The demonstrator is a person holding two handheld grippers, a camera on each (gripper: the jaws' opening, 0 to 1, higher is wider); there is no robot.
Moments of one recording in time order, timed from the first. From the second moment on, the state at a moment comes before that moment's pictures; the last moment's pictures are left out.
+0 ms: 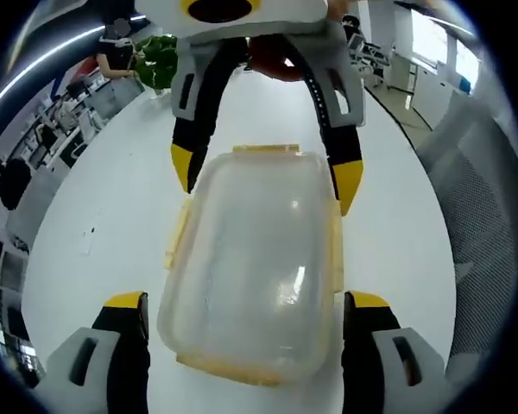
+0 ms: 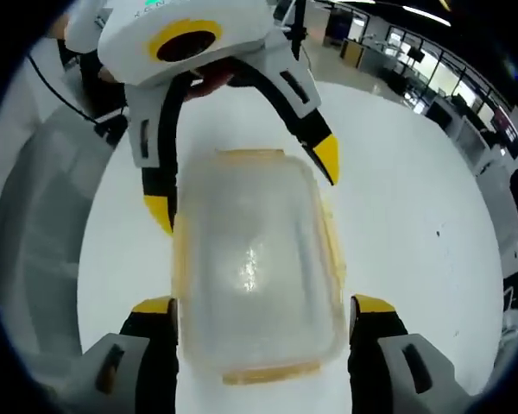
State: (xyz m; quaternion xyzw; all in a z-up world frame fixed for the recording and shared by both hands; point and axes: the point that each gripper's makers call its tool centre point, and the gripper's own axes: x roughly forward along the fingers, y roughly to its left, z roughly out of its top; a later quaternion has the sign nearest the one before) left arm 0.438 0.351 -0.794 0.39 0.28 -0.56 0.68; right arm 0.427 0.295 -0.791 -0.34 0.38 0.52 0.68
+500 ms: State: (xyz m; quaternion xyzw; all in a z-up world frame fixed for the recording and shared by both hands) left arm 0.434 0.362 -0.779 0.33 0.27 -0.52 0.74; right arm 0.411 0.288 -0.782 -0.31 0.36 0.50 0.72
